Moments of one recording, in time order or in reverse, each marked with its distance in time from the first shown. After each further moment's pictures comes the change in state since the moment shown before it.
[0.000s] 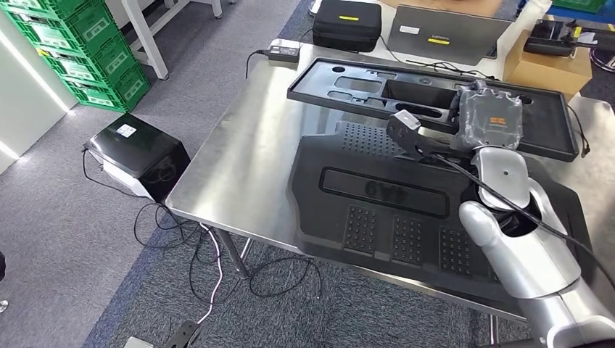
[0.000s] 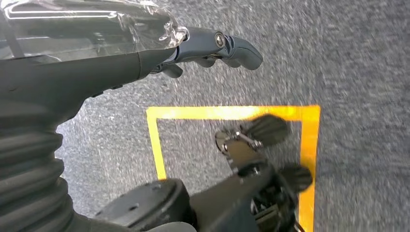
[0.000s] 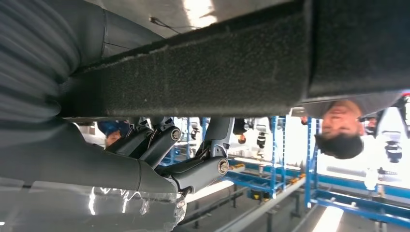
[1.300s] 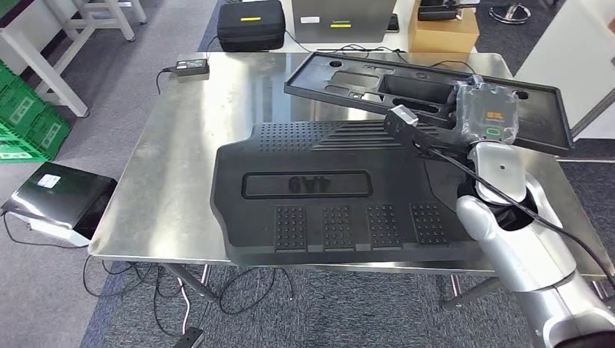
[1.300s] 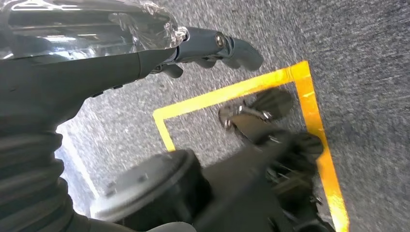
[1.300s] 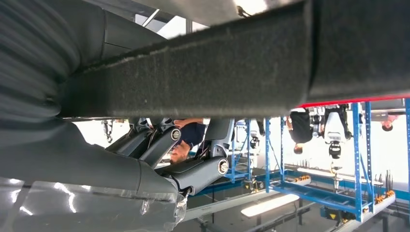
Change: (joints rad) left arm 0.008 0.002 0.004 0.001 0.021 -0.079 0.040; right arm -0.003 -0.003 -0.008 -0.001 -0.008 -0.002 0.000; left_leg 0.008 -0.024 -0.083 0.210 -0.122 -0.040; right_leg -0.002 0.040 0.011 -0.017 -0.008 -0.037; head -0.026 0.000
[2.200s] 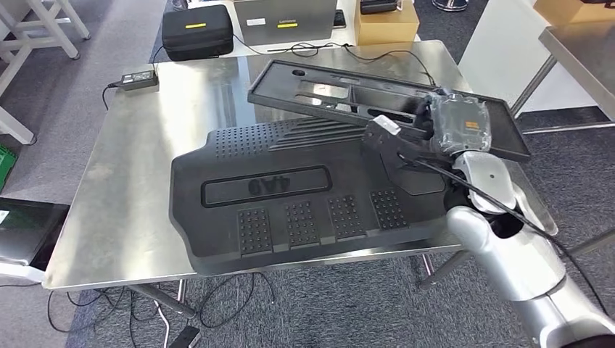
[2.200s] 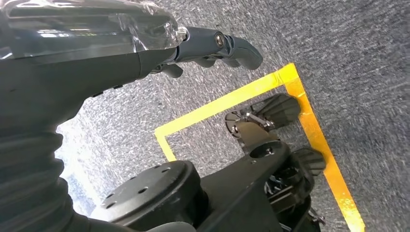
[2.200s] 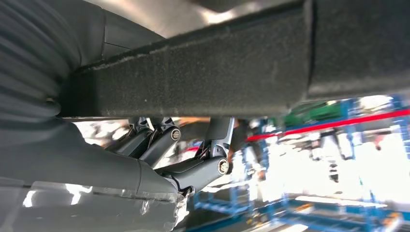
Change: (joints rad) left arm -0.002 0.006 0.000 0.001 -0.005 0.008 0.001; right arm 0.008 0.012 0.076 -0.035 -0.205 -0.076 -0.024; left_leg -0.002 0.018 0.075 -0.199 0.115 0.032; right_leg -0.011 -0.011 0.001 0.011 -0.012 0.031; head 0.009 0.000
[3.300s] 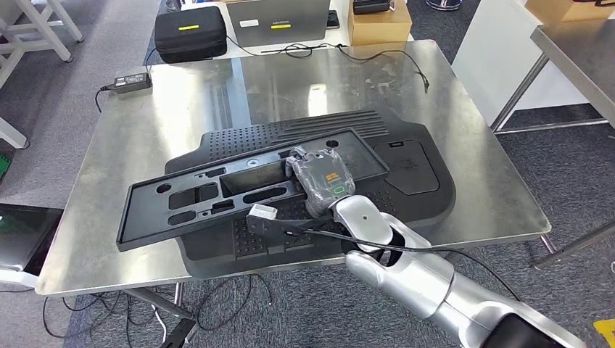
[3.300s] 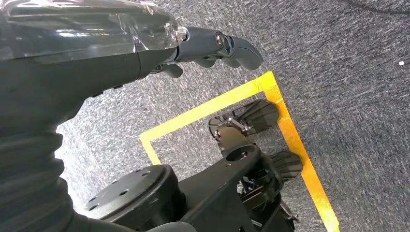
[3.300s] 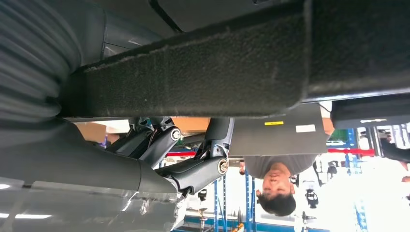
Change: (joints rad) left arm -0.035 0.001 0.000 0.000 0.000 0.003 -0.027; right arm -0.057 0.250 0.427 0.254 0.019 -0.164 -0.191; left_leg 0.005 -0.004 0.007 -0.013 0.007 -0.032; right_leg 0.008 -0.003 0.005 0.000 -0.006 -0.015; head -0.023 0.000
